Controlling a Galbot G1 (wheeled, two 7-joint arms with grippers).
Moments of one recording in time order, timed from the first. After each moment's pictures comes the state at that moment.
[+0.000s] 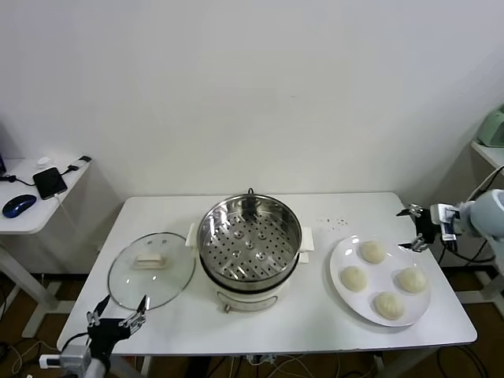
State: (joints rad) left arm 1.70 -1.50 -0.85 -2.08 -0.07 0.31 0.19; right arm -0.43 0.67 0.07 1.23 -0.45 0.02 -1.29
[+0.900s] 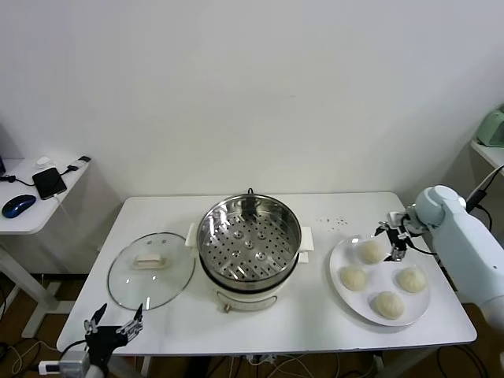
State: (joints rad) left arm 1.70 -1.50 -0.85 -2.05 -0.07 0.30 0.19; right arm -0.29 0.92 -0.02 0.90 -0.68 0.15 -1.26
